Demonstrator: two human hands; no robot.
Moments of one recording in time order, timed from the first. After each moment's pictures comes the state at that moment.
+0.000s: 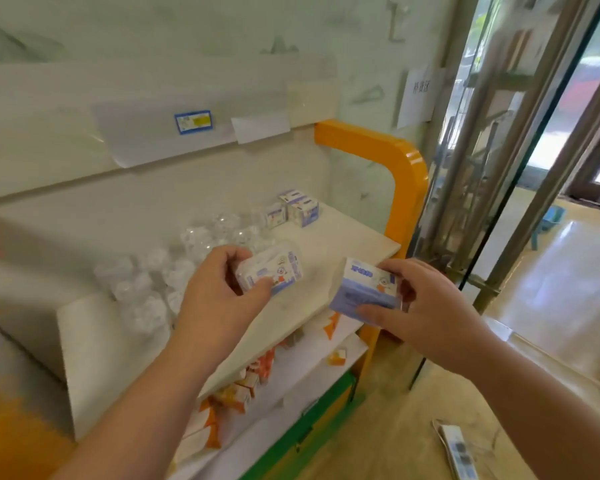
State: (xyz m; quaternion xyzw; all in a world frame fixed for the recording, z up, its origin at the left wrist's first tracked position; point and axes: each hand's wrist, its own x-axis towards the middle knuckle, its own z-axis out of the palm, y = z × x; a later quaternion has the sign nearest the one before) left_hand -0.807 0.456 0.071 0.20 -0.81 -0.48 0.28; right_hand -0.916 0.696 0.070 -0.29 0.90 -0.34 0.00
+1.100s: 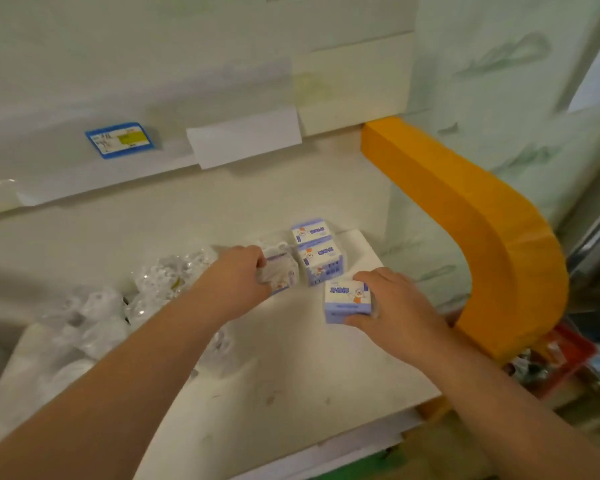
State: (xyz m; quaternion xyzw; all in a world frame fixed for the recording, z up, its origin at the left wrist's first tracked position) left_hand -1.102 0.363 0.035 0.37 -0.92 -0.11 0.04; right_hand -1.271 0.563 -0.022 -0.50 0.82 -0.27 0.09
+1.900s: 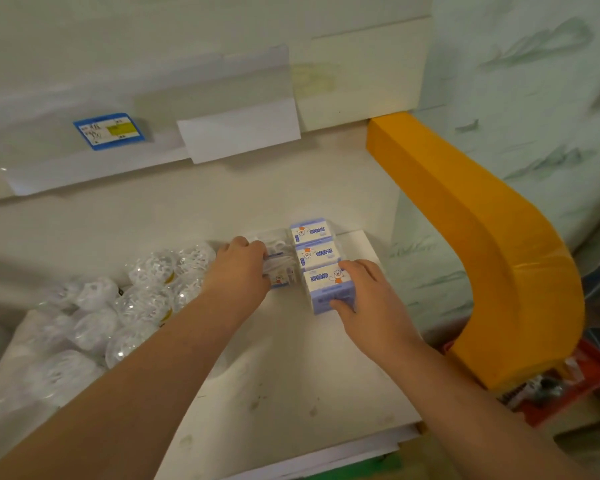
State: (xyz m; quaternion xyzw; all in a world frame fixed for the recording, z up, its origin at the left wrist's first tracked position) left_hand -1.128 0.365 0.012 0.43 -0.90 -0.03 0.07; right_hand -1.271 0.533 -0.036 -0.49 0.76 -0.41 0.11
